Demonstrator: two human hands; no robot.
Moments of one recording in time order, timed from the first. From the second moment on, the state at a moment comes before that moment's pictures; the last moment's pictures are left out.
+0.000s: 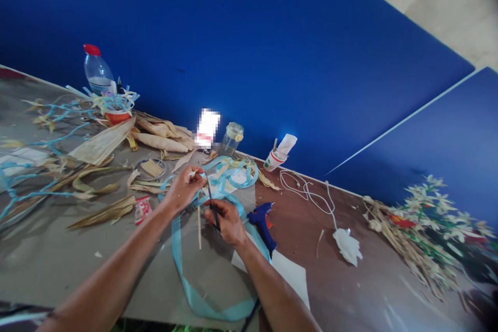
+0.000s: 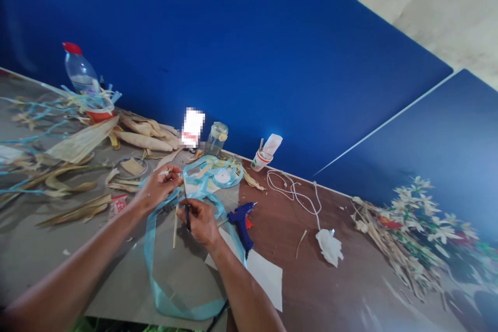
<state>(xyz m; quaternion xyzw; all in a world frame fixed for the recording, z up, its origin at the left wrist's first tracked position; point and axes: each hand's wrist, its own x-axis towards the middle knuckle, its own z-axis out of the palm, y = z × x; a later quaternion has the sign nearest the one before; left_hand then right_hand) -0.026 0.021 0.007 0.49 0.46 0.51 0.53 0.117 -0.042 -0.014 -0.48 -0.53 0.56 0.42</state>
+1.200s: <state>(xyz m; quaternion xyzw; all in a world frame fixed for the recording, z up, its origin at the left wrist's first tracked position) -0.012 0.016 -0.007 0.40 0.40 0.49 0.67 0.122 -0.027 -0.018 -0.46 -0.41 0.46 0.64</state>
